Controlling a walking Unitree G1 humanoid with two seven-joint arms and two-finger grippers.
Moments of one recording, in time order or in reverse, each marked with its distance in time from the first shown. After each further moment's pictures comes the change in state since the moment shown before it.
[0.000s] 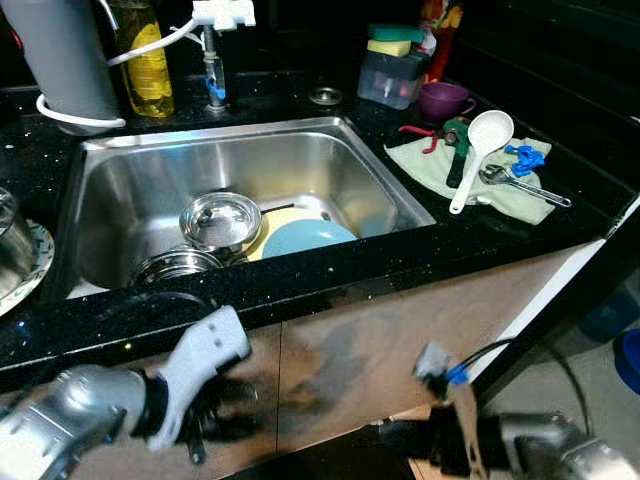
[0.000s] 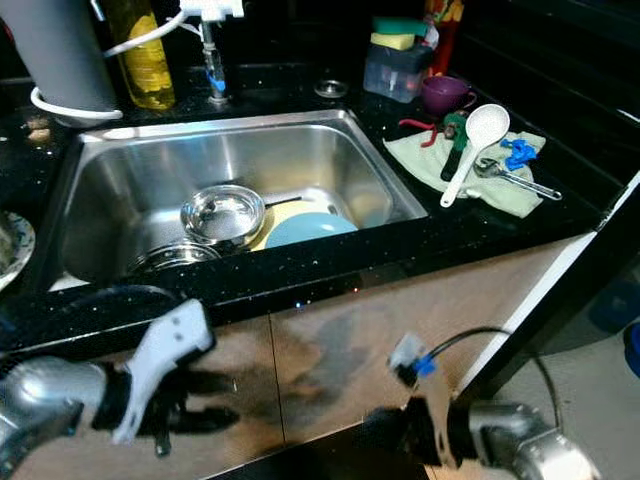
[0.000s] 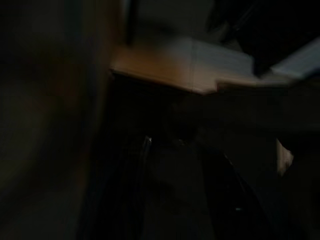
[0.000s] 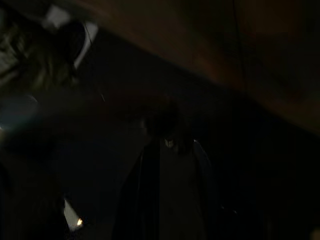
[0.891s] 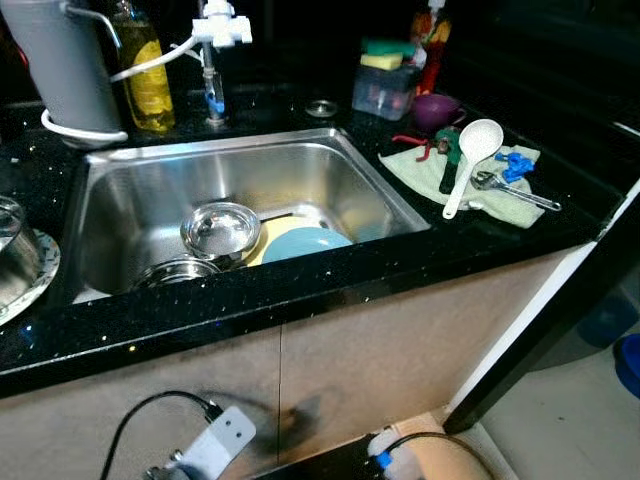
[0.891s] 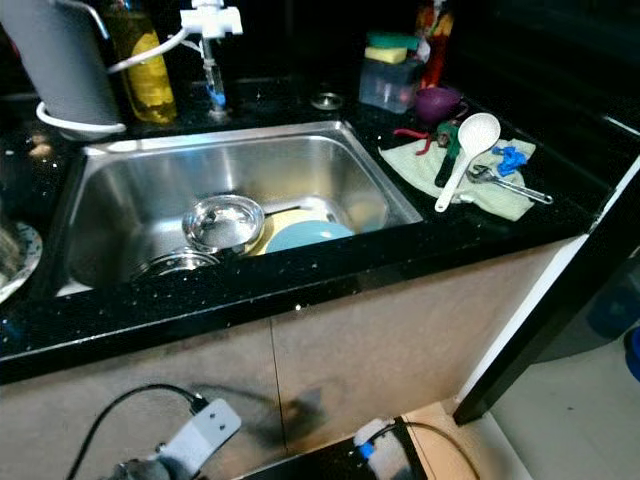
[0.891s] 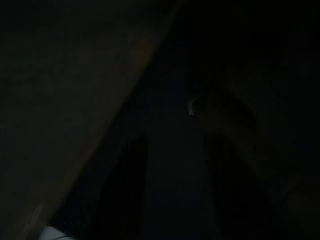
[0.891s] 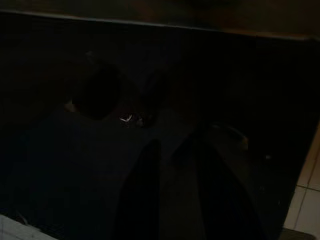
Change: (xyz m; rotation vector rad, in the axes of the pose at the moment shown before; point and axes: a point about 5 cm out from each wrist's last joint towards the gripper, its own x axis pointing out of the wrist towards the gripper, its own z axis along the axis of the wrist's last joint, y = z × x) left arm 0.095 0.001 -0.139 -0.239 0.423 0.566; right arm 0.108 0.004 -0.107 0.259 0.165 -0.390
